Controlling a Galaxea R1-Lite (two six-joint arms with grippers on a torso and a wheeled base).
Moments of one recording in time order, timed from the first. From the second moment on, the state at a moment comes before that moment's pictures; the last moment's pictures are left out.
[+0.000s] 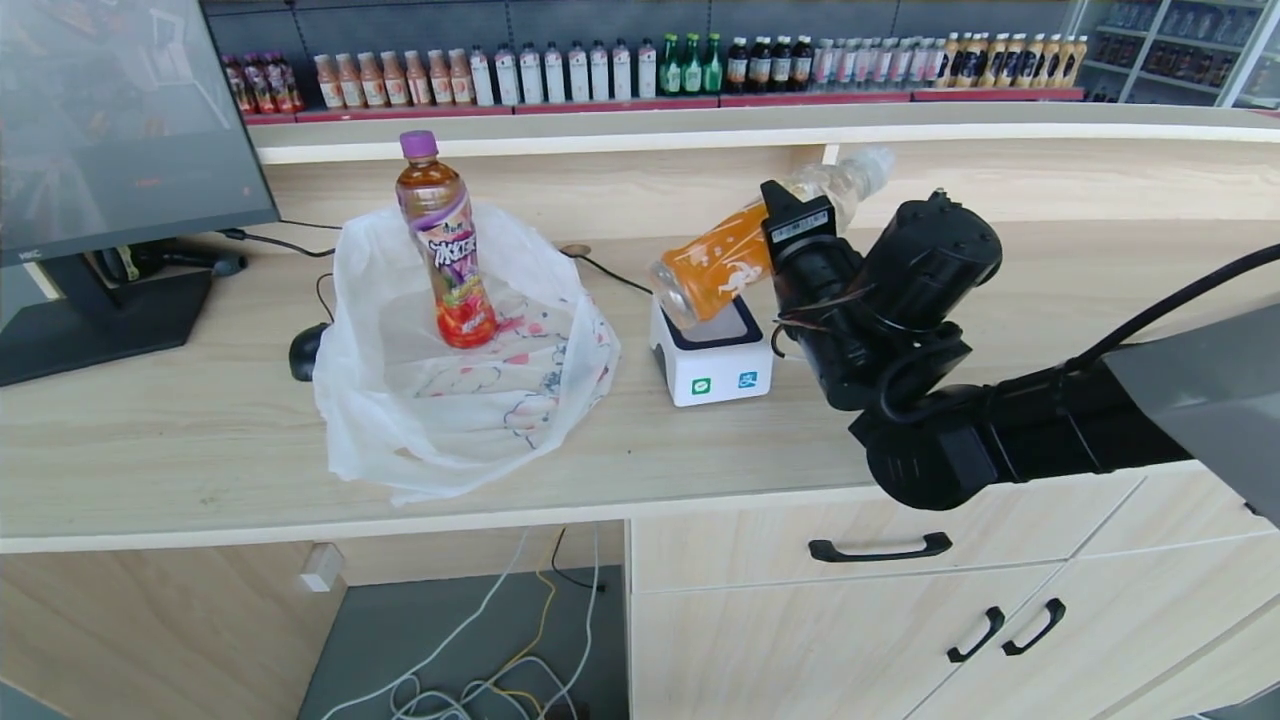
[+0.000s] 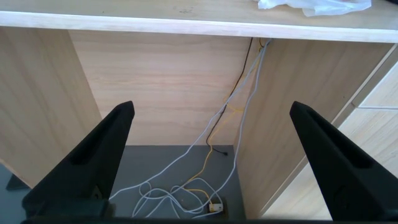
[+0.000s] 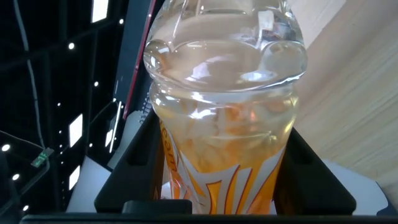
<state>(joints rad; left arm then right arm) 0.00 0.00 0.00 0.00 0.00 0.00 0.57 2.10 -1.33 -1.19 -0.41 0.97</state>
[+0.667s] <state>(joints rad) 0.00 0.00 0.00 0.00 0.00 0.00 0.56 2.11 -1.32 -1.19 -0.41 0.99</state>
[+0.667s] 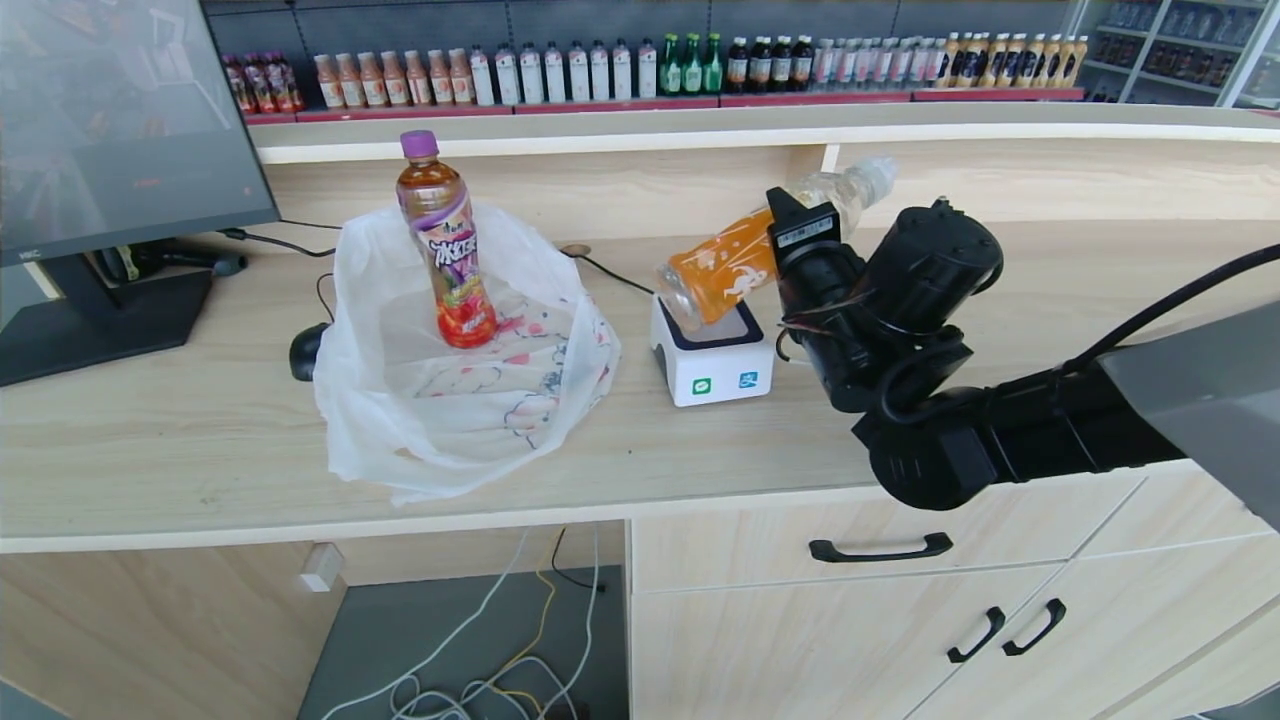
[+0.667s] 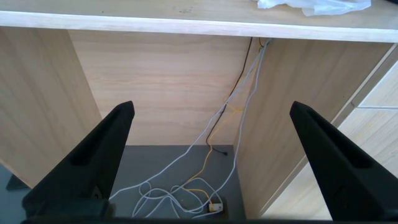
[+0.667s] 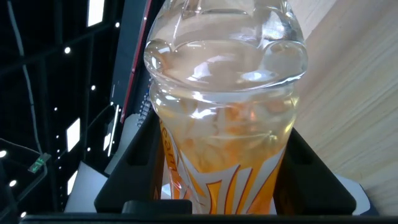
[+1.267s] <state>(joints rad) 0.00 0.00 0.00 0.00 0.00 0.00 0.55 2.10 -1.32 -1.19 -0.41 0.99</state>
